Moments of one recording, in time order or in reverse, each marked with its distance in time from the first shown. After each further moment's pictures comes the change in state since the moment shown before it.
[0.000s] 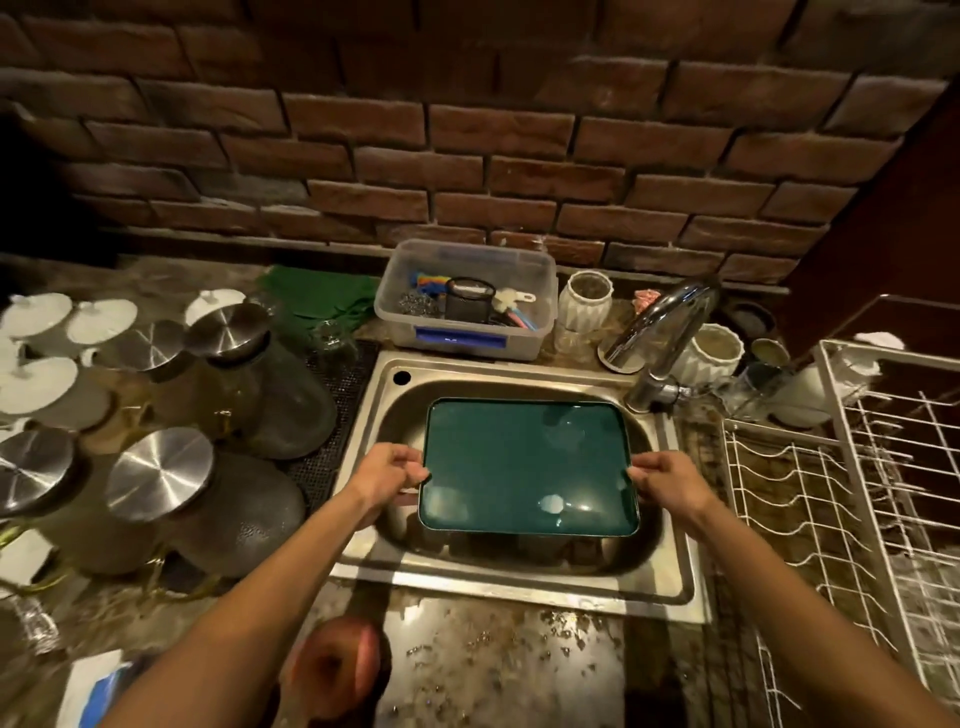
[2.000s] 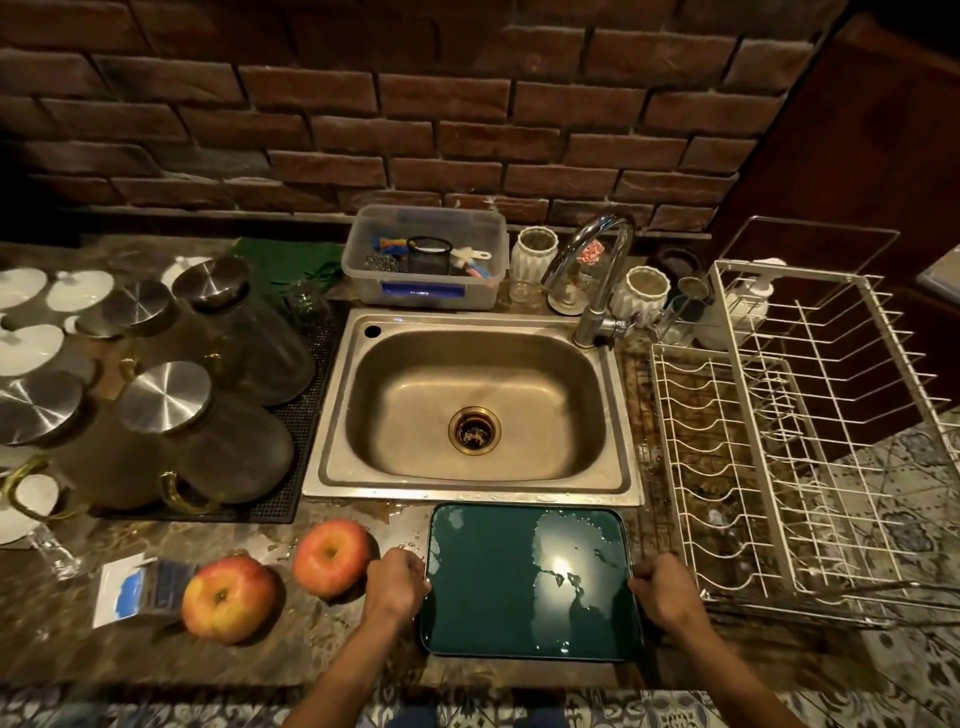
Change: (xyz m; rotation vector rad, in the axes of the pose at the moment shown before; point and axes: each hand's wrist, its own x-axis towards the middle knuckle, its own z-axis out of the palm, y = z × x) left_hand -0.168 -0.141 0.072 0.309 0.196 -0.204; right_hand -0.199 0.157 0.013 -0.526 0.024 0.156
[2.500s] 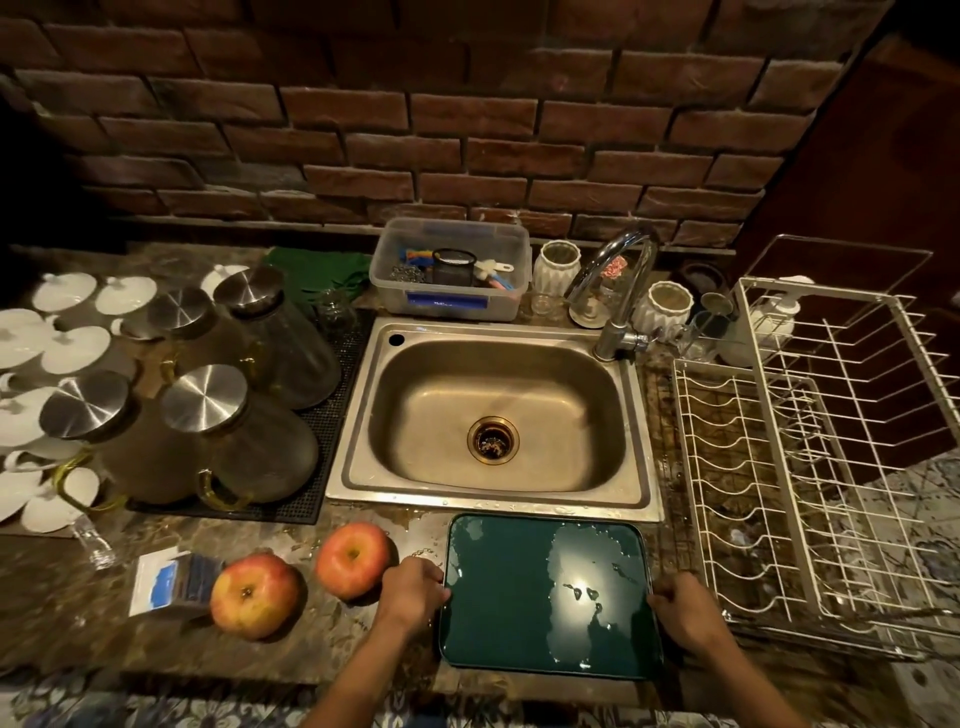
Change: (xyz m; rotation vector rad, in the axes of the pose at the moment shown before) left_hand -0.003 -0.005 -0.011 0.003 -0.106 0.032; right_hand -0.002 0.003 -0.004 -0.035 -0.070 -0.040
